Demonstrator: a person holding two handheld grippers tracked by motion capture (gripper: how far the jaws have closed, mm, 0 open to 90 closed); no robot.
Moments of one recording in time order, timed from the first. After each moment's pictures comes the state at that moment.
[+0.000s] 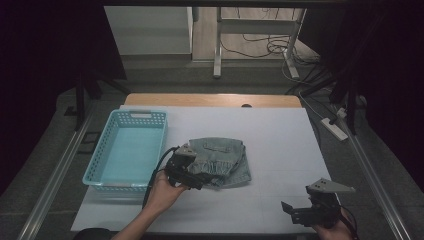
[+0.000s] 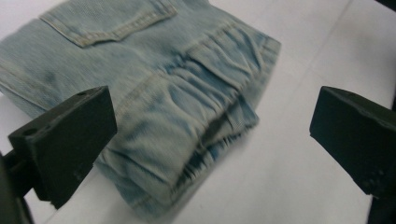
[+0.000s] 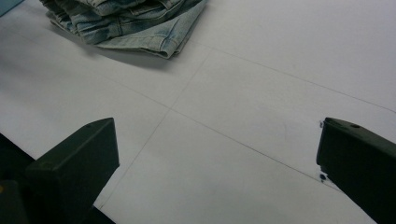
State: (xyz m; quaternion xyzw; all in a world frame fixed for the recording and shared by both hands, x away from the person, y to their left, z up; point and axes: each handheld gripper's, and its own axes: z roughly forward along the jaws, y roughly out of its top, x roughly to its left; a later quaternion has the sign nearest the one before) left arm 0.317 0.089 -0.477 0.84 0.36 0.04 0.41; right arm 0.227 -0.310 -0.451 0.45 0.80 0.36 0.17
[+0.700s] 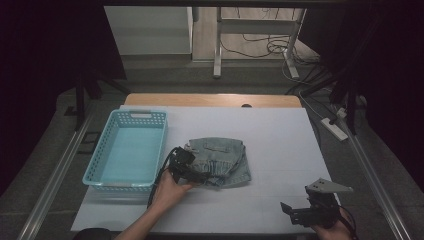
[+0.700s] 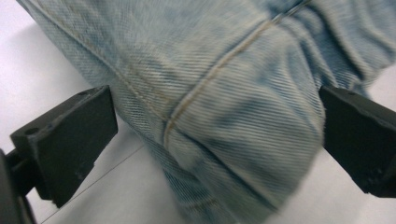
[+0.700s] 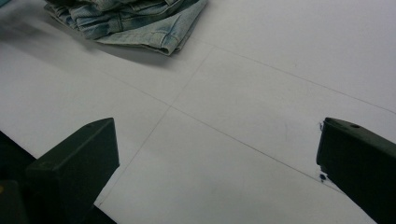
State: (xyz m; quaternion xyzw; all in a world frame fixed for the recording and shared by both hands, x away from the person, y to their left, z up) left arm 0.344 0.082 -0.518 0.84 0.45 0.04 0.31; right arm 0.227 -0.307 -0.452 0.44 0.81 0.35 0.17
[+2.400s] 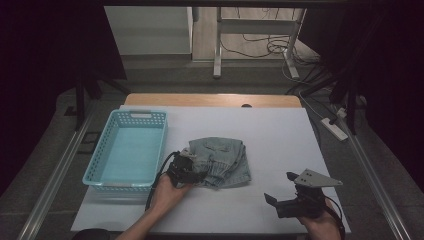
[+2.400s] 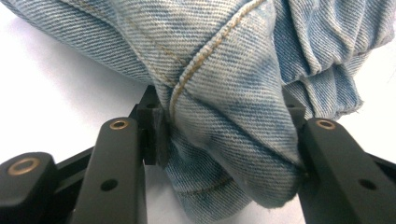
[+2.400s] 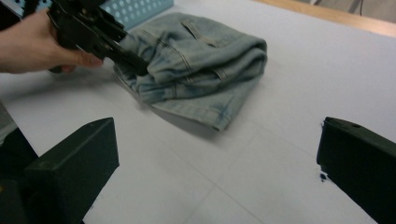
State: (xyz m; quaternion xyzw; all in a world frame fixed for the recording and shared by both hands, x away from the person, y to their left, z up) left arm 0.333 0.091 -0.529 0.84 0.42 0.04 0.35; right arm 0.238 -0.268 -0.432 0.35 0.81 0.44 0.18
